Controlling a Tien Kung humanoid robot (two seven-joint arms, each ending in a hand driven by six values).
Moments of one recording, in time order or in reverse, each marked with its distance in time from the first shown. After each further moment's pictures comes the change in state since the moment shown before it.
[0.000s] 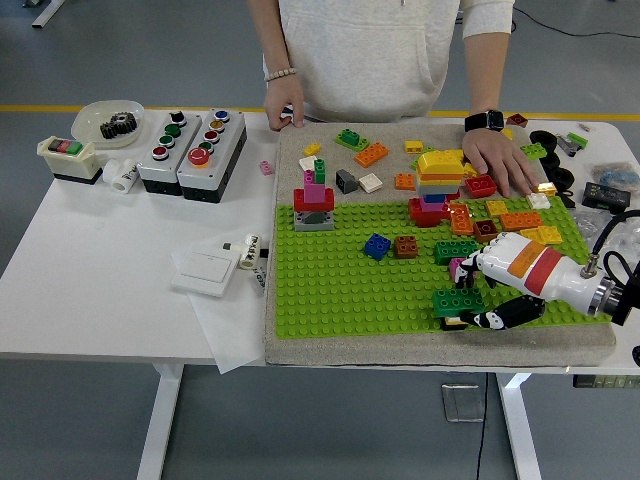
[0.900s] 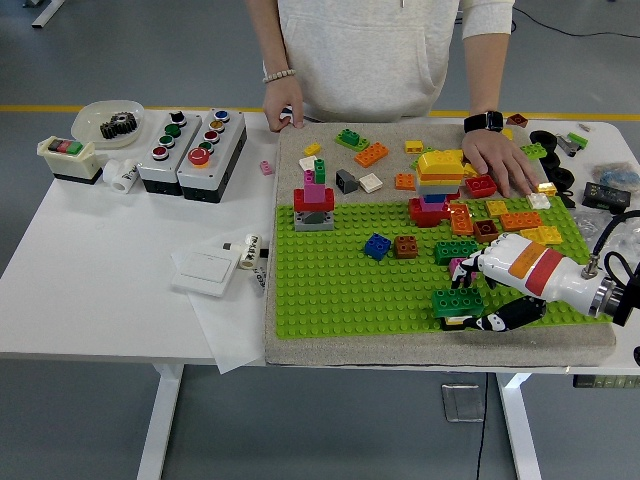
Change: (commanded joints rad) left arm -0.003 0.000 0.003 0.000 -0.004 0.001 -0.002; right arm -0.004 -0.001 0.007 0.000 -0.008 0.006 0.000
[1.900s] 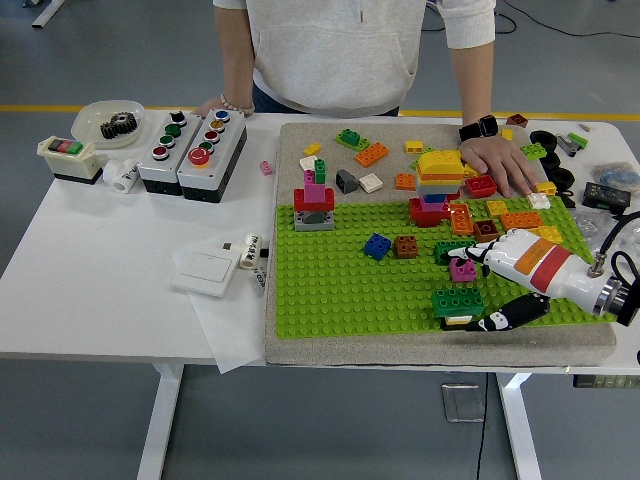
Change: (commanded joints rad) left arm 0.008 -0.001 -0.007 0.002 0.011 -0.001 0.002; right arm -0.072 -0.012 0.112 0.066 -0.039 0.002 -0.064
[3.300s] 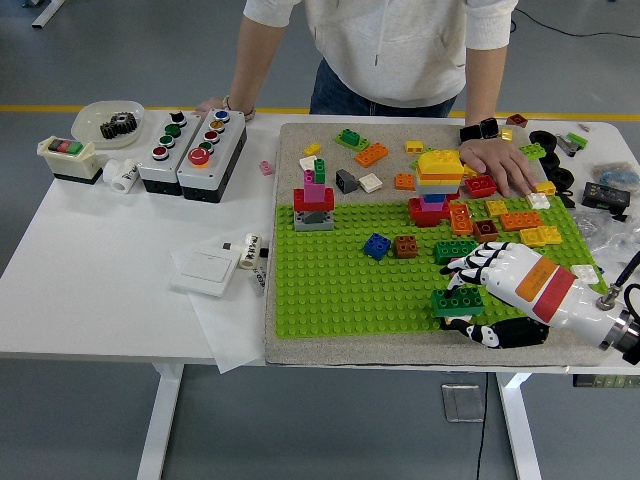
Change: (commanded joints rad) left arm -0.005 0.001 -0.002 -0.001 0.013 -0.008 0.001; right arm -0.233 -0.047 0.181 0.300 -0.079 -0.037 -0.043
